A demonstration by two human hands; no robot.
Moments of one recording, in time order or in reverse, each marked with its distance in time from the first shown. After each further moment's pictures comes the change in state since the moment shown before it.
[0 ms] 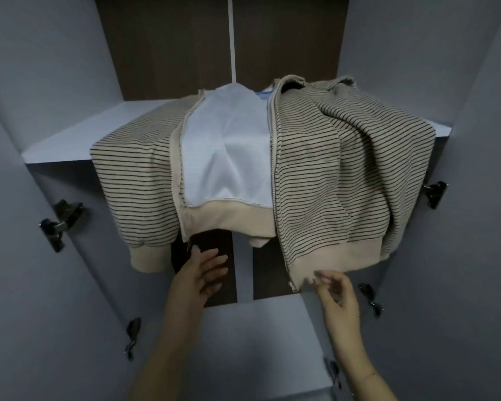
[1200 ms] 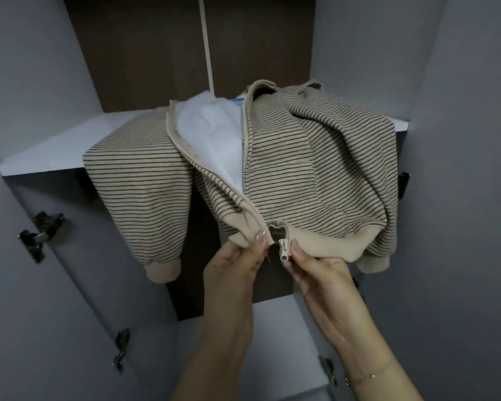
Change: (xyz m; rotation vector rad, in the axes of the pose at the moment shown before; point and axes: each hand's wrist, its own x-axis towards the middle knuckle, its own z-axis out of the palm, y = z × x) left_hand -0.079 0.010 0.095 -0.301 -0.247 0.190; right_hand -0.033 -0.114 -0.014 0.837 -0.409 0.149
